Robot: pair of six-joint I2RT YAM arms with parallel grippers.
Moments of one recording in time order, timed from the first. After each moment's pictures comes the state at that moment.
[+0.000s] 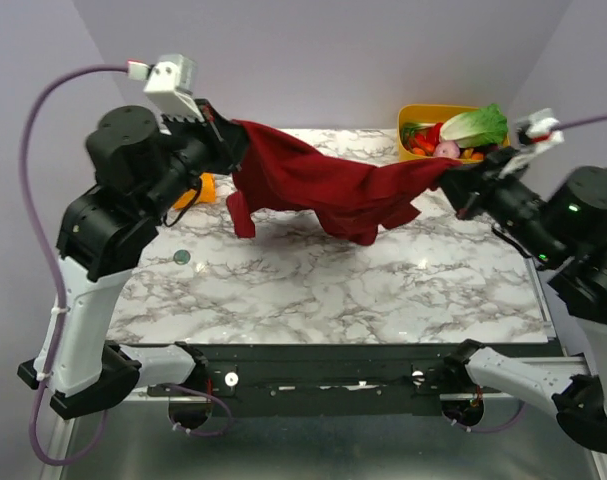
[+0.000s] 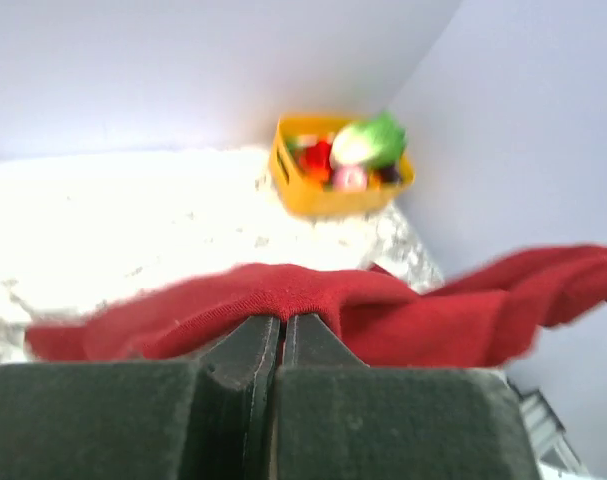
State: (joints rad) left arm -0.62 1.23 1.97 -0.83 -0.09 -0.42; right arm 0.63 0.99 1.66 -0.76 0.09 0.16
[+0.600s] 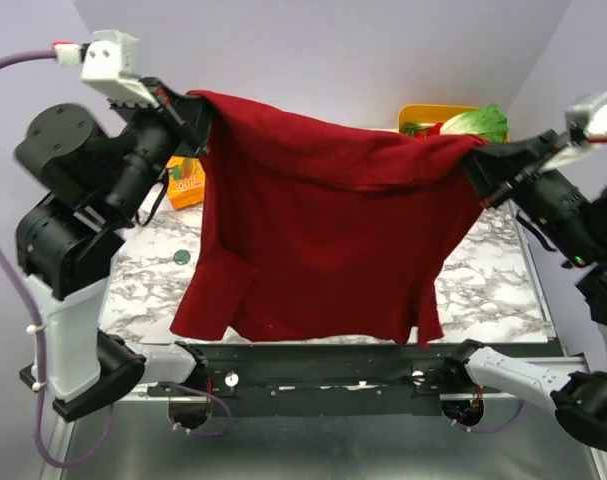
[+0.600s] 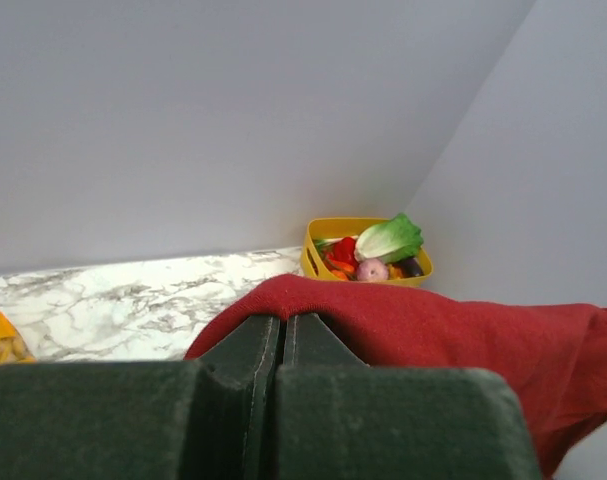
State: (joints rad) left arm -0.61 1.27 2.29 -0.88 -0.21 -0.31; right arm 0.63 0.96 1.83 -0.67 -0.03 0.03
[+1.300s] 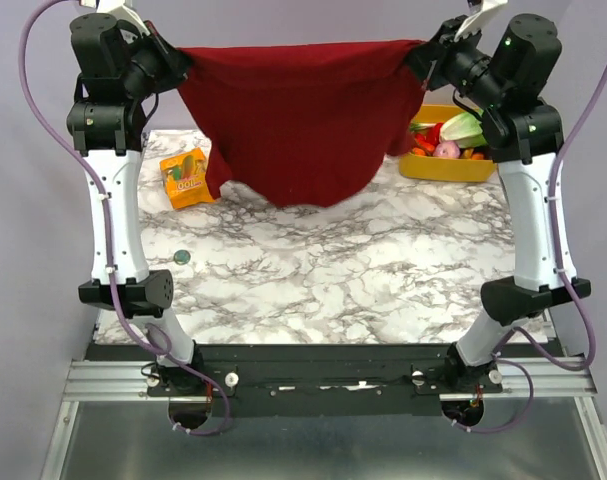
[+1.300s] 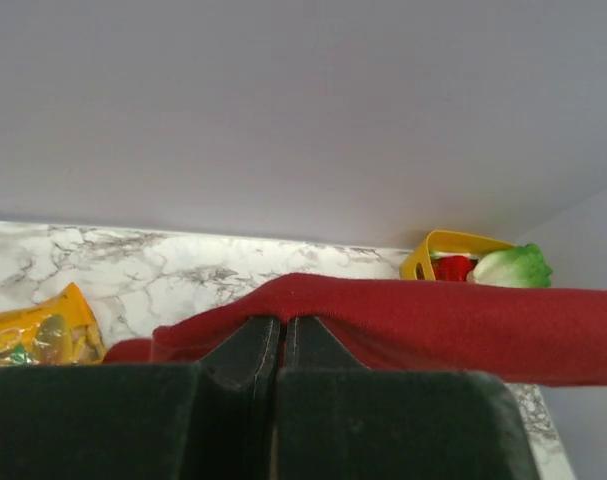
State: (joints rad) left arm 0.02 1.77 2.49 -0.80 0.27 -0.42; right arm 0.25 1.73 2.38 -0.60 -0.32 0.08
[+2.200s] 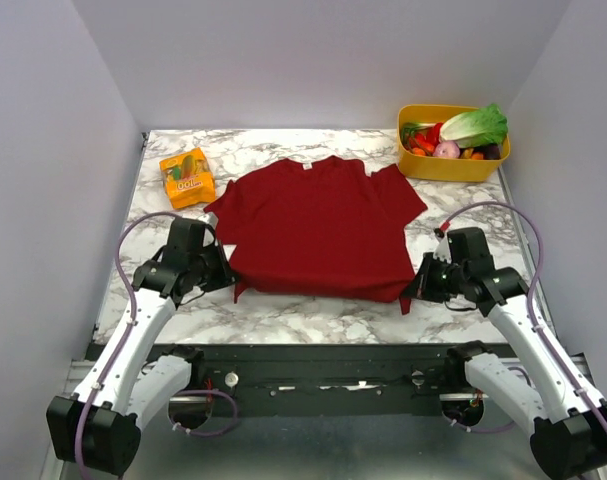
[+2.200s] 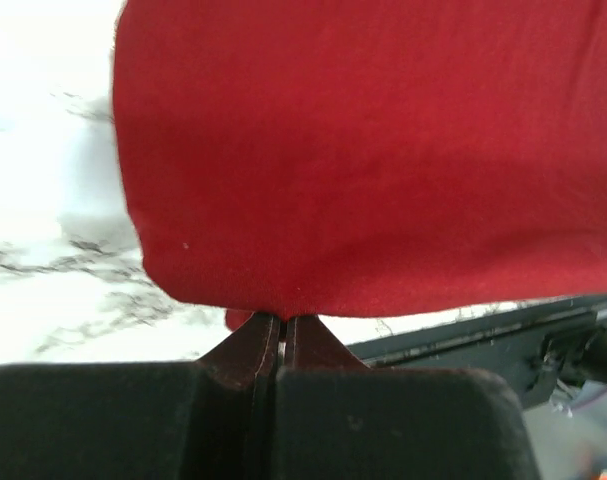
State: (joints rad) left arm -0.21 0.88 0.74 -0.76 0.24 -0.51; right arm 0.25 0.82 0.69 -0.81 -0.31 0.46
